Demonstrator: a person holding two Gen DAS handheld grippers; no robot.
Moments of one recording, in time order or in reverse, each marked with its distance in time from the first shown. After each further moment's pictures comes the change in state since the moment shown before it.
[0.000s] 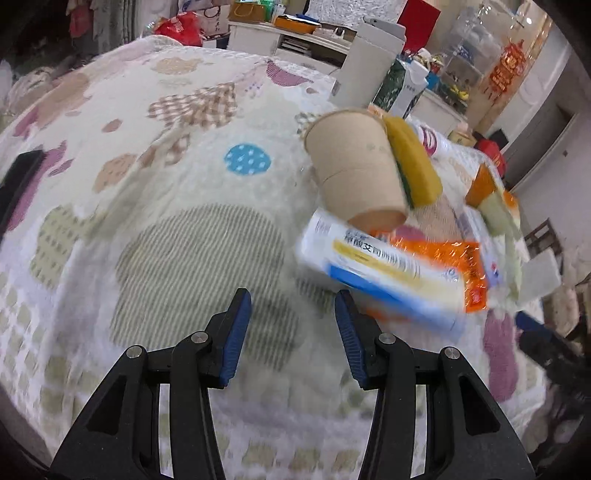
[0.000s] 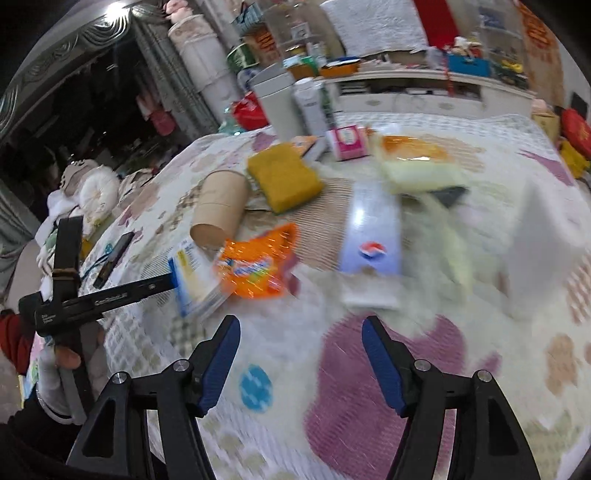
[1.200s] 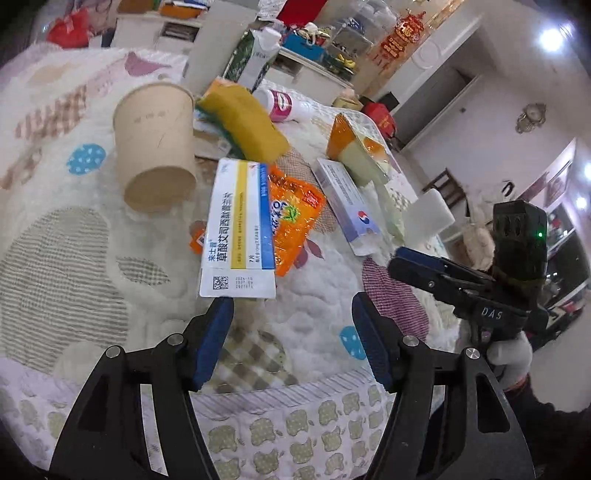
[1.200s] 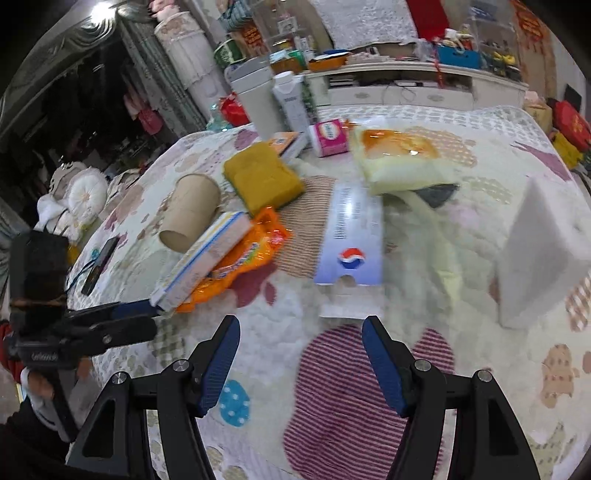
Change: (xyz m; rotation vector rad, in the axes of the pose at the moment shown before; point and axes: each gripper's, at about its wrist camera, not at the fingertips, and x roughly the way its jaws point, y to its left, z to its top) left arm -0.012 -0.054 -0.015 0.207 0.075 -0.382; right arm 0.003 -0.020 0.006 0.041 0.018 -0.054
